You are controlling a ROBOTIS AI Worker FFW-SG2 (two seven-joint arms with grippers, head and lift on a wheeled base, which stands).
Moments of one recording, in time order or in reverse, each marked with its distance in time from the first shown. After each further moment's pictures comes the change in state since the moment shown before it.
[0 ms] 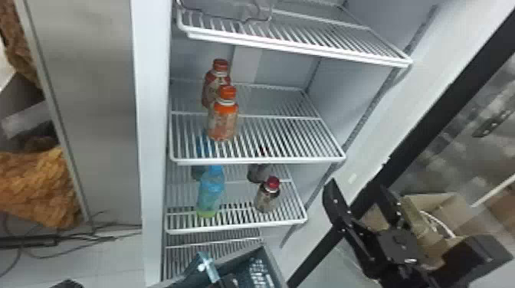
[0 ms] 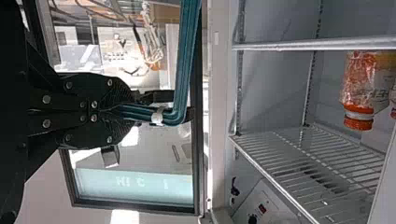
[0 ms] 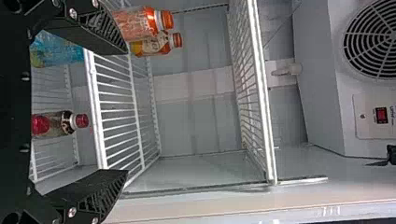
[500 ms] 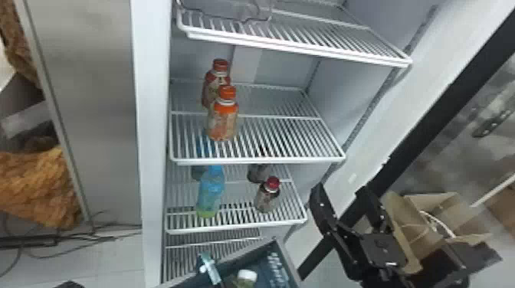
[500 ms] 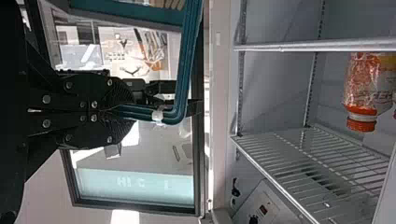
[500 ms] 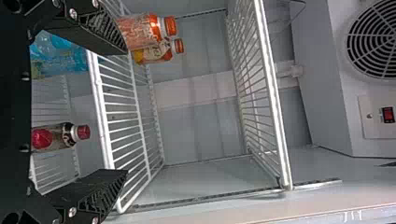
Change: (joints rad) left arm 0.000 0.000 -0.005 0.000 0.000 0.002 0.002; right arm -0.036 0.000 0.063 0.107 0.013 -0.109 0.000
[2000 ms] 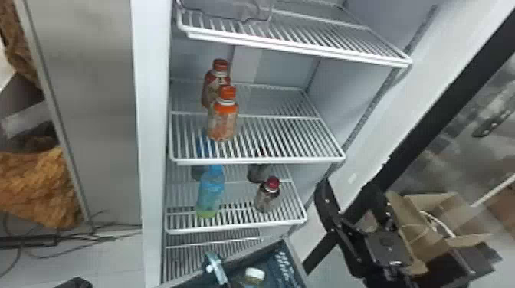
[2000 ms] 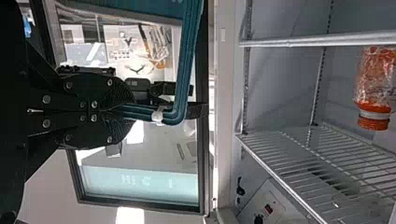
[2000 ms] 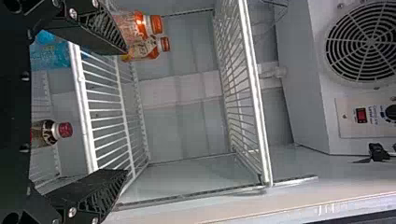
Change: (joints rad) left arm -0.017 0.002 -0.020 0.001 0.002 0.004 0.000; right arm -0.006 0.000 0.000 0.015 0.002 -0.067 0.000
